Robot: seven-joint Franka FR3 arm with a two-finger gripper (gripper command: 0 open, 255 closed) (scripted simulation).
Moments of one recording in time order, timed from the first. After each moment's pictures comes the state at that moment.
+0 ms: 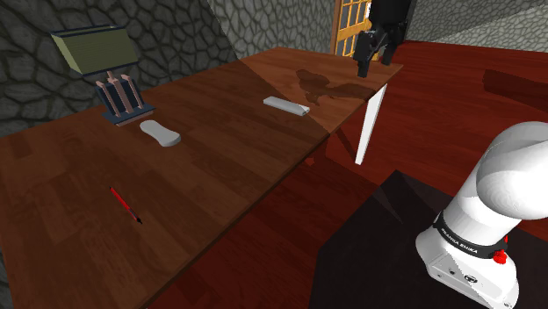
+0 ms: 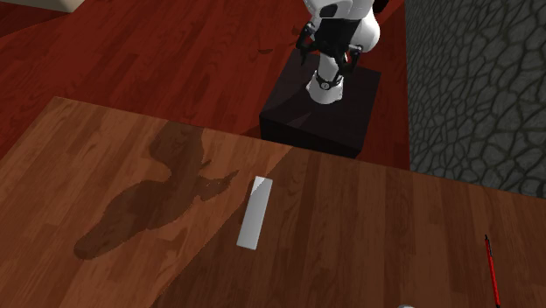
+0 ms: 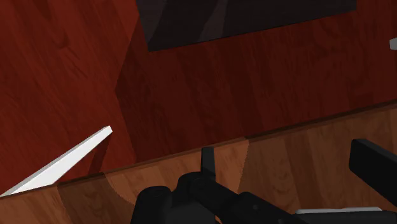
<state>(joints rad) 0.01 -0.75 0.03 -2.34 -0.10 1.64 0.15</state>
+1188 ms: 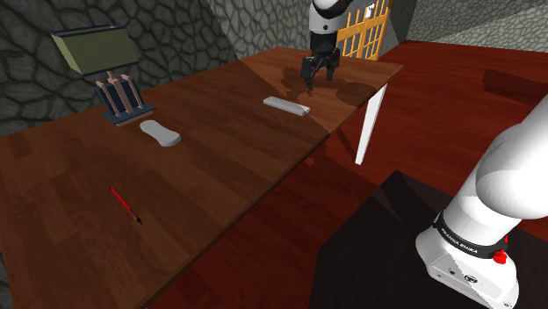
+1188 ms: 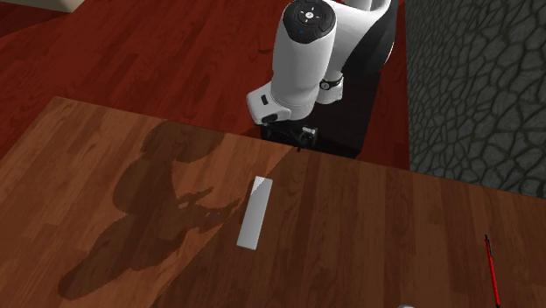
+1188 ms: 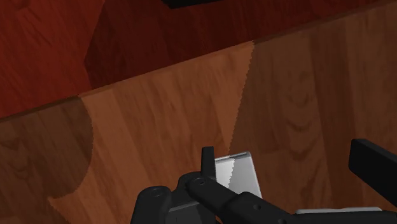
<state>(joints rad) 0.00 -0.15 -0.05 -2.06 -0.06 1.94 0.04</state>
